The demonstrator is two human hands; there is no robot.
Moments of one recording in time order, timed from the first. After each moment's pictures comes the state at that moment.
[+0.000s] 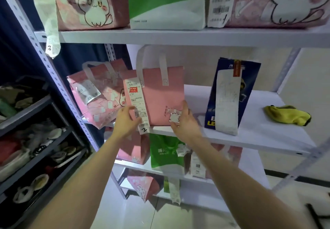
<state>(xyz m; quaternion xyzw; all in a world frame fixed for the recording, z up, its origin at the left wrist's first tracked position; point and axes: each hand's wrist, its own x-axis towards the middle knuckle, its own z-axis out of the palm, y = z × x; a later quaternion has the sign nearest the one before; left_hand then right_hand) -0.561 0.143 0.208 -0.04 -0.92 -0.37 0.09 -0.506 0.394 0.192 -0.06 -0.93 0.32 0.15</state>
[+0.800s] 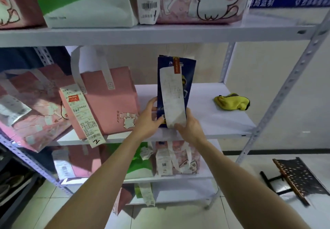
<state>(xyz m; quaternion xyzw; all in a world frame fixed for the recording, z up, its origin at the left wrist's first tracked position) -0.543 0.372 0.199 -0.27 -0.84 -0.47 -0.04 -0.448 0.555 0.171 -0.16 -0.89 0.39 0.16</state>
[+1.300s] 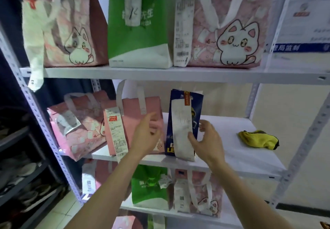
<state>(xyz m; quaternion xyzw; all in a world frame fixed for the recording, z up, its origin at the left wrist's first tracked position) -0.520 0.295 0.273 -0.20 -0.85 -0.46 0.15 -0.441 0.520 0.247 -0.13 -0.89 0.35 0.28</state>
